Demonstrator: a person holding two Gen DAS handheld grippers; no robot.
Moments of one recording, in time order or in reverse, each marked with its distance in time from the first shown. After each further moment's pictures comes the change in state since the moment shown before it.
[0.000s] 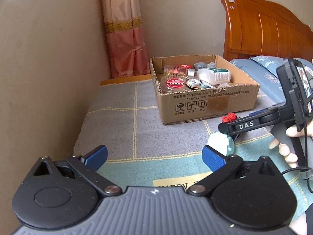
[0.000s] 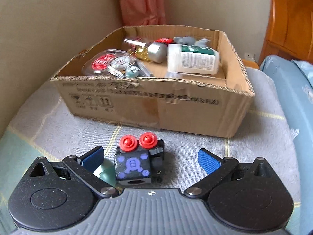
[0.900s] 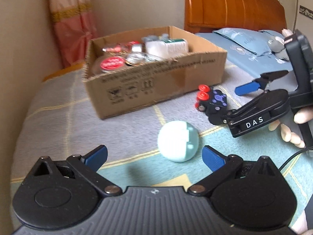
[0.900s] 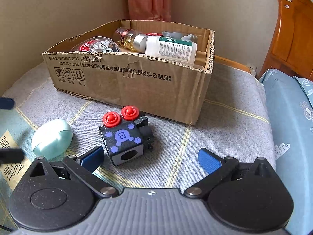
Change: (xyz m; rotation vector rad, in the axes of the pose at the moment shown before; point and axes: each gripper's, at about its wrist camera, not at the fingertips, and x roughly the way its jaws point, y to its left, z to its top) left arm 0.075 -0.067 0.000 0.150 0.111 -0.210; right arm -0.010 -0.044 -0.024 -0.185 -0.023 -0.004
